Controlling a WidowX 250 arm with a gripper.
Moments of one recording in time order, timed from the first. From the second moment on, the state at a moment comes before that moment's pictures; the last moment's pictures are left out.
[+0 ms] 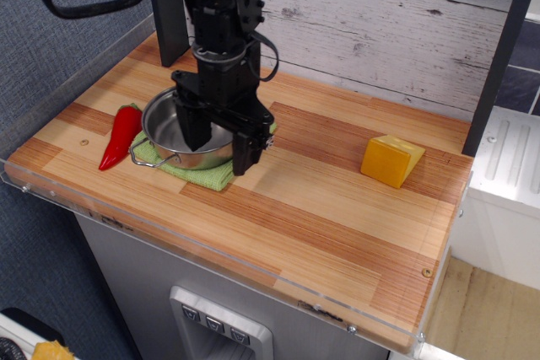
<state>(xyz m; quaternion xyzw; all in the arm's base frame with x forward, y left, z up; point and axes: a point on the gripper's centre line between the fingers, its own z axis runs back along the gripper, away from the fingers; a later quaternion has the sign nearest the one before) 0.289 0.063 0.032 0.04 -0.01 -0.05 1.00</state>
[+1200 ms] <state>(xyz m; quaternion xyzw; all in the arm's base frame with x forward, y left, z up) 0.291 0.070 0.045 0.05 0.00 -0.05 1.00</state>
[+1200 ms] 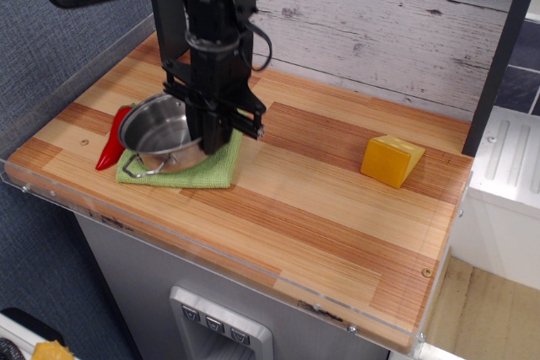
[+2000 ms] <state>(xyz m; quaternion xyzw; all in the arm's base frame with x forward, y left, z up) 0.293 0.022 0.096 0.10 -0.04 -0.20 0.97</state>
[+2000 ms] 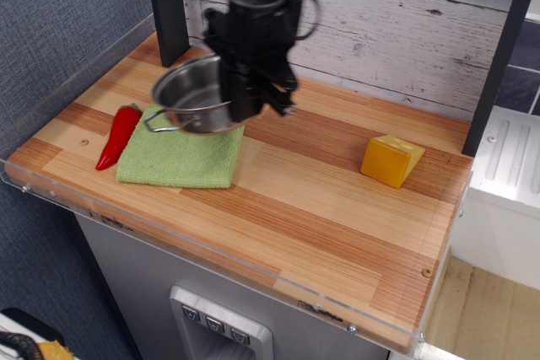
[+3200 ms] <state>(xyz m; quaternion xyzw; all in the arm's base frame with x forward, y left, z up) 0.236 -0.092 0.049 0.10 -0.05 -0.35 0.93</state>
